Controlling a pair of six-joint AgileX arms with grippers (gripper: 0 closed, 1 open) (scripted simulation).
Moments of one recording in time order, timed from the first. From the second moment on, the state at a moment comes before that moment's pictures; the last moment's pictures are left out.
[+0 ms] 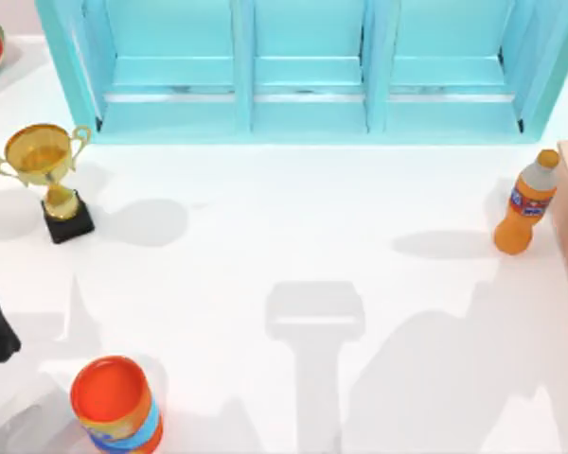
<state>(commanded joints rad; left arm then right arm) 0.00 0.00 0.00 0.00 0.00 0.00 -0.40 1.82 1.45 -1.20 -0.04 -0.38</state>
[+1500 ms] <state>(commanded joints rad) 0.00 0.00 0.00 0.00 0.00 0.00 -0.39 1.82 1.41 -1.16 -0.03 -0.38</state>
